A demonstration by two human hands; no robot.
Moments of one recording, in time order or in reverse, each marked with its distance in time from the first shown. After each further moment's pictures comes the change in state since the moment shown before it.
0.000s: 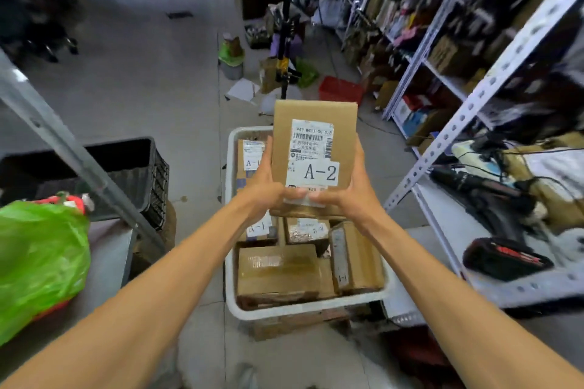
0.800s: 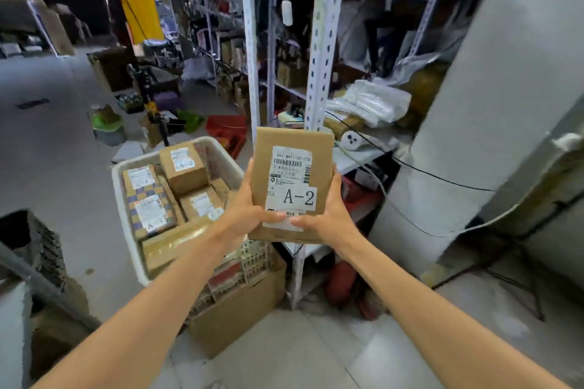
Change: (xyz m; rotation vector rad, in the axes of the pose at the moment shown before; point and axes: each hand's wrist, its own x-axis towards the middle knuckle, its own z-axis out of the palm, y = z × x) left_hand -0.255 -0.008 0.223 0.136 -0.430 0.214; right_hand -0.359 0.000 -0.109 0.003 0.402 0.009
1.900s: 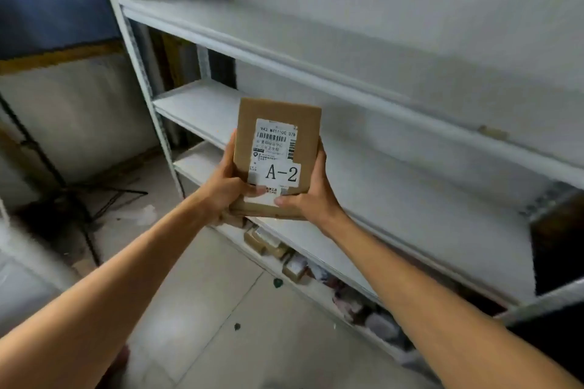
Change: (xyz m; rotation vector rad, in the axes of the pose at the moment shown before) left_hand -0.147 0.027 0.469 0.074 -1.916 0.115; right_hand -0.440 -0.032 -0.127 -0.159 1.846 0.390
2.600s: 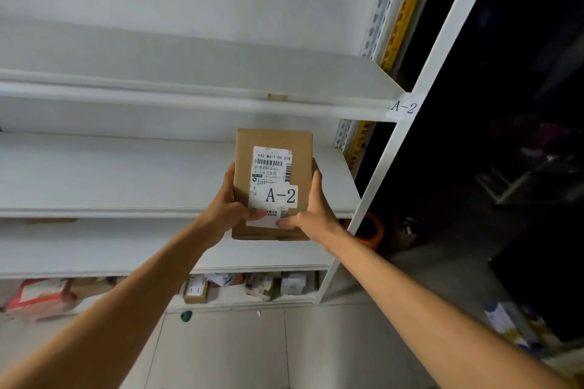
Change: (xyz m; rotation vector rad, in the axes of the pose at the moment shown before) left_hand 0.038 -0.013 0.230 -0.143 -0.646 -0.024; right_hand -0.159 0.035 -0.164 -0.097 0.620 0.307
